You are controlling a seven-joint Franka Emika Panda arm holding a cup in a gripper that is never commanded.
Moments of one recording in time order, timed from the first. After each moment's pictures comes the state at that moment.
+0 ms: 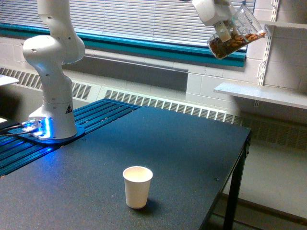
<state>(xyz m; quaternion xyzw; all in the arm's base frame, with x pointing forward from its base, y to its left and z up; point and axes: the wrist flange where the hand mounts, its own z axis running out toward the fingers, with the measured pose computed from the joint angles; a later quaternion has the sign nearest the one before) 0.593 -0.059 0.542 -0.87 0.39 -0.28 0.11</state>
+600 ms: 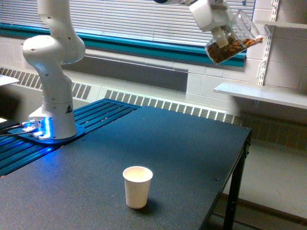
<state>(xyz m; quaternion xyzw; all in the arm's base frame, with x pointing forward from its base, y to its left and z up) 0.588 -0.068 0.525 -0.87 0.40 -0.27 0.12</state>
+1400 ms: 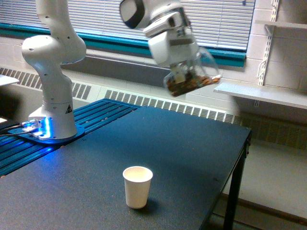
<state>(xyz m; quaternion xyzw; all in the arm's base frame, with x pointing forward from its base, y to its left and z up) 0.518 -0.149 0.437 -0.88 0.40 -0.23 0.07</state>
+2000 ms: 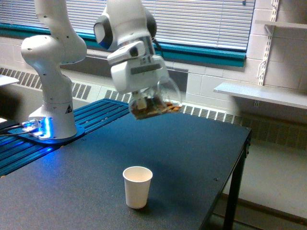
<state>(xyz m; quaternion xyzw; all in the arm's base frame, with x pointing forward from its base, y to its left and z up) 0.452 -0.182 0.368 -0.88 0.42 -0.20 0.06</state>
